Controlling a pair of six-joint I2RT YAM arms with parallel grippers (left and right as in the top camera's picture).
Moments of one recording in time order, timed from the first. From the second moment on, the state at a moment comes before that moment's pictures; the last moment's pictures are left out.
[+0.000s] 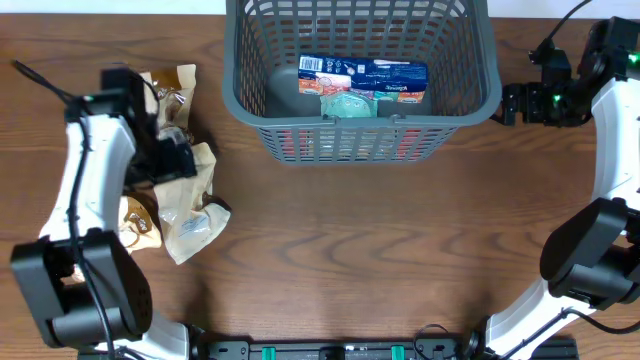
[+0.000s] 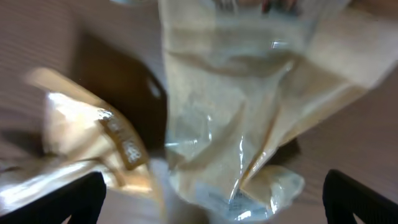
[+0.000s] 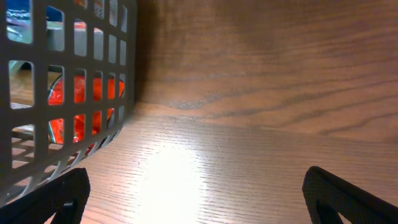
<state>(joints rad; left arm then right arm) 0.13 1.73 1.34 -1.17 -0.03 -0.16 -0.31 1.92 1.80 -1.17 -0.30 -0.30</state>
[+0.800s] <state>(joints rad) 0.05 1.73 1.02 -0.80 -0.02 -0.17 -0.28 1.92 1.80 -1.19 -0.31 -0.30</state>
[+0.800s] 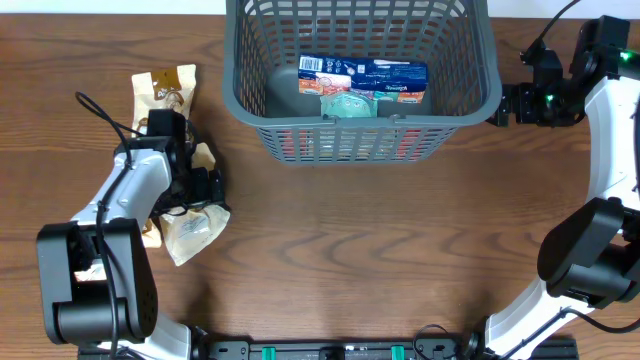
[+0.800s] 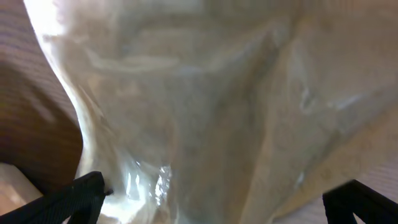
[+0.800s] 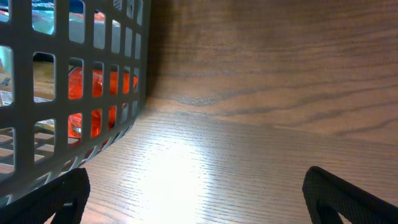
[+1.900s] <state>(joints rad) 0.06 1.28 1.50 -0.93 0.00 -0.17 -0.28 1.92 1.80 -1.19 -0.29 -0.30</state>
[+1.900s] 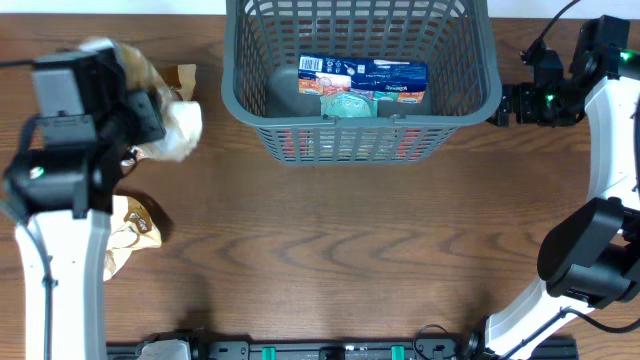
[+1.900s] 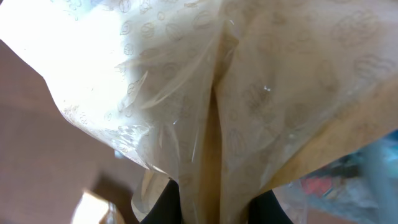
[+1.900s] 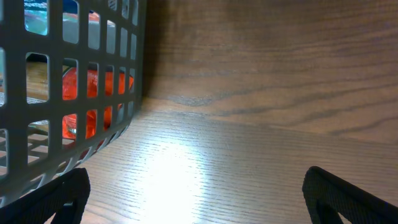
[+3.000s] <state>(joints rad) -0.57 2.02 2.05 -0.94 0.02 0.76 -0.28 1.92 1.80 -1.19 -0.29 -0.30</state>
